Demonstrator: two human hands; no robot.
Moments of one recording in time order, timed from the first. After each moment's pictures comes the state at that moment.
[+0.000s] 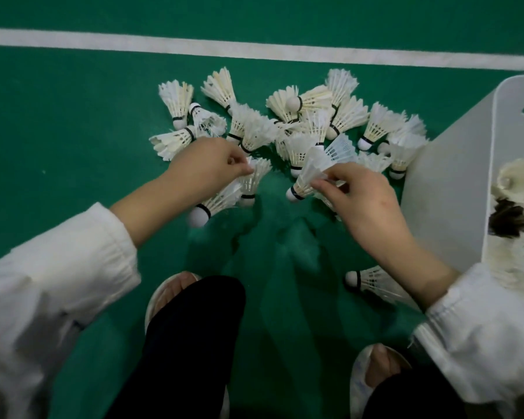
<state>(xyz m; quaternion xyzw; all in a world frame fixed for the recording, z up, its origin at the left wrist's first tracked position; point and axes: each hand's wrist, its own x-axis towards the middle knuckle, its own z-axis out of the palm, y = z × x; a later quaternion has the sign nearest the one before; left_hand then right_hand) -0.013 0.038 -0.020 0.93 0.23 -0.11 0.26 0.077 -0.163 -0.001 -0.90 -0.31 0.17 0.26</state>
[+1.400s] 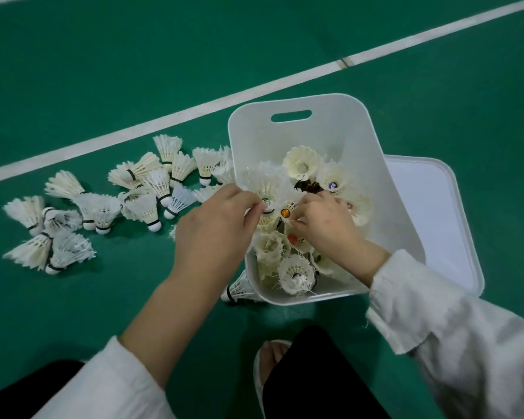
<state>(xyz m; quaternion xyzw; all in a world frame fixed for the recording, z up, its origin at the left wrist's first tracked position) 0.069 -0.233 0.071 0.97 0.10 0.07 0.20 0.153 -0.384 0.010 -0.96 -0.22 0.17 0.10</state>
